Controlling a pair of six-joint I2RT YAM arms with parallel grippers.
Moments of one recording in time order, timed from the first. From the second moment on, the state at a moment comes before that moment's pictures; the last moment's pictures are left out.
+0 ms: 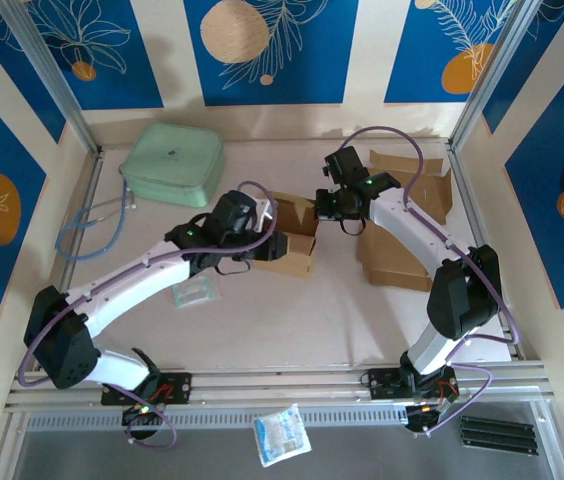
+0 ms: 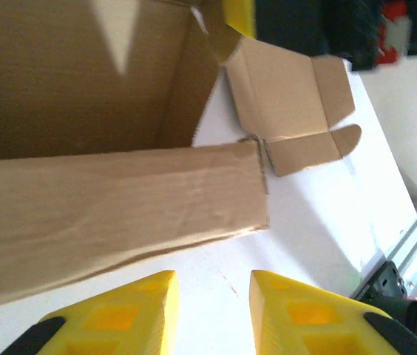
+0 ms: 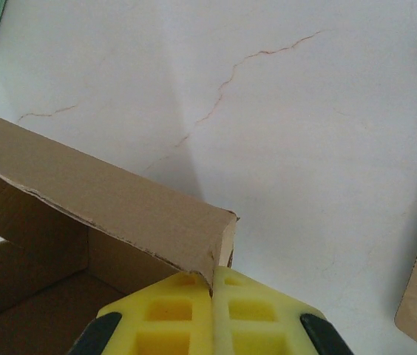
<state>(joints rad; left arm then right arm) -0.79 1.40 1.13 -0.43 0.23 -0.59 0.46 1.65 1.42 -0.79 -0.05 0.42</state>
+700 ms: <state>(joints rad) -0.81 1.53 1.08 -0.19 0.15 -0.62 0.47 1.65 1.48 -0.85 -0.10 0.47</state>
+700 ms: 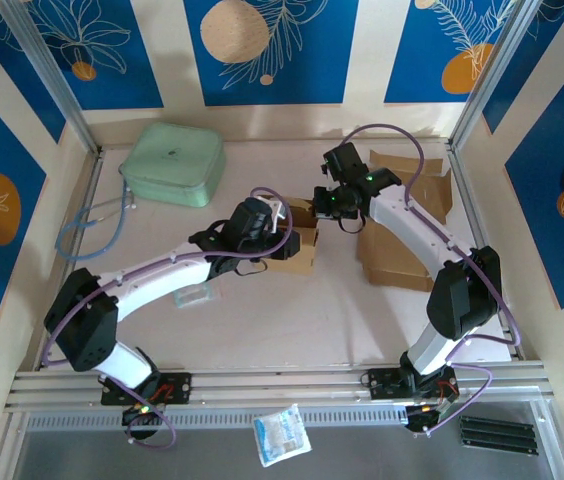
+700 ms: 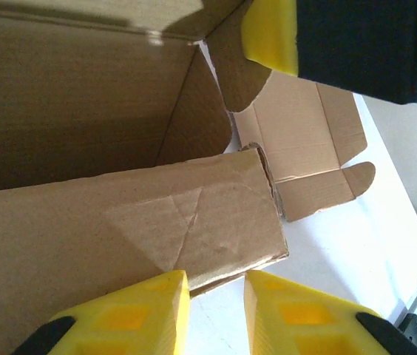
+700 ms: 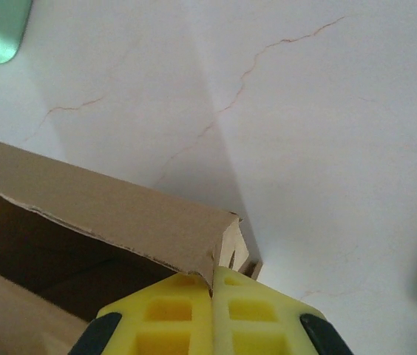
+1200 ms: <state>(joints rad) -0.81 1.54 1.09 -0.18 0.13 -0.62 0.47 1.65 1.49 -0.87 -0.14 0.52</state>
